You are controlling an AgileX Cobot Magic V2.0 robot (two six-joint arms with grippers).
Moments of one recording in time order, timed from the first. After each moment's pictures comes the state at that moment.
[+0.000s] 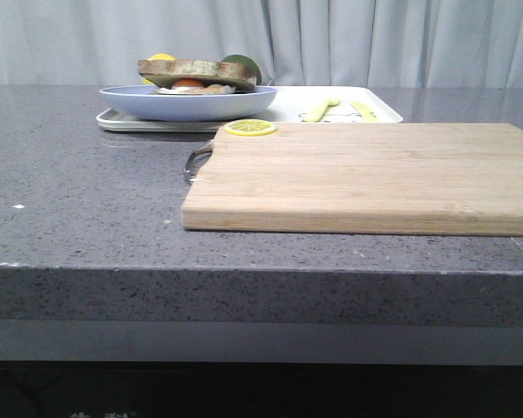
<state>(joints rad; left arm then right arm) -0.05 0.00 0.00 -0.01 0.06 -0.06 0.41 0.80 -0.88 0.35 0.74 -0.45</state>
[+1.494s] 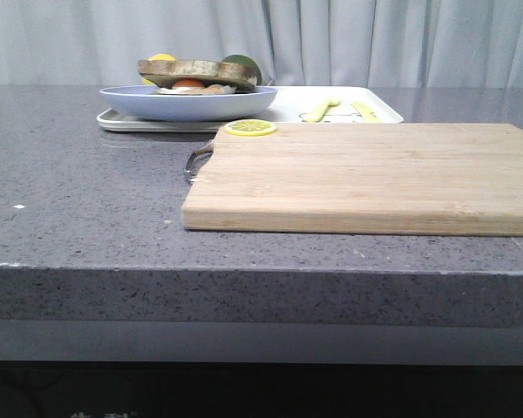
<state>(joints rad) -0.05 0.00 0.00 -0.01 0.06 -0.06 0.01 -0.01 0.01 0.42 0.14 -0.45</state>
